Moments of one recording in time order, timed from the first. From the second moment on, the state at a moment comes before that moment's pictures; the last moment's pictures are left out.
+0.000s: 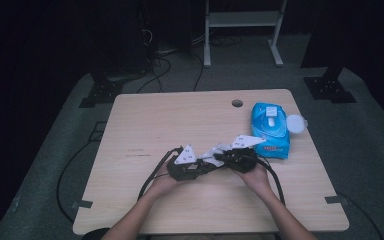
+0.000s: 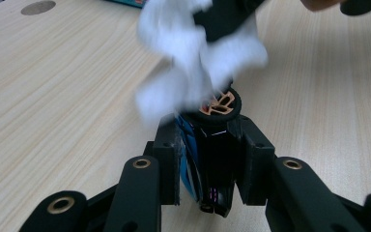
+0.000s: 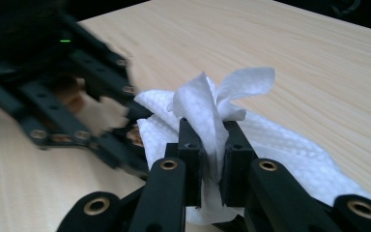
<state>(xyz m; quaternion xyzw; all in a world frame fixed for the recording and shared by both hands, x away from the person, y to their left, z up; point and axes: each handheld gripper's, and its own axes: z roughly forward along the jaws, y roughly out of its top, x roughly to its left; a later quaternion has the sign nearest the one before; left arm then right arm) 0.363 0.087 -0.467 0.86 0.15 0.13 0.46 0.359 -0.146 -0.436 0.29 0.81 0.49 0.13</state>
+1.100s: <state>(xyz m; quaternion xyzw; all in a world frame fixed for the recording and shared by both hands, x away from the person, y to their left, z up) 0.365 0.091 -0.466 0.86 0.15 0.13 0.46 0.369 -0.179 -0.434 0.33 0.80 0.47 0.17</state>
